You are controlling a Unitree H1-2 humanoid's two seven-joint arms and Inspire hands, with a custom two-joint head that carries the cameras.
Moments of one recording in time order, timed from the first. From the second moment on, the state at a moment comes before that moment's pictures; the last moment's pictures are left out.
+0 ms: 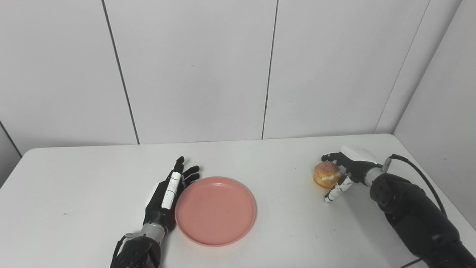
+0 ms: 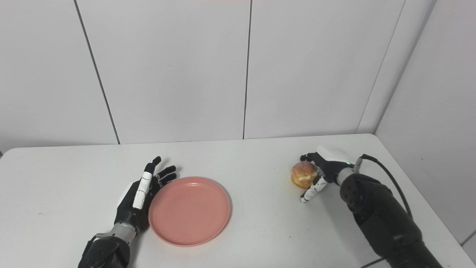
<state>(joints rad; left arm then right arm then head) -0.44 0.03 -0.01 0.29 -0.15 0.14 -0.15 -0.61 -0.55 0.24 0.33 -0.70 0.28 0.36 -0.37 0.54</state>
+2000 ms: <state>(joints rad) -0.43 0.02 -0.02 0.26 -0.15 0.18 -0.14 -0.62 -0.56 0.29 0.11 -0.70 0.22 0.30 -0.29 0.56</state>
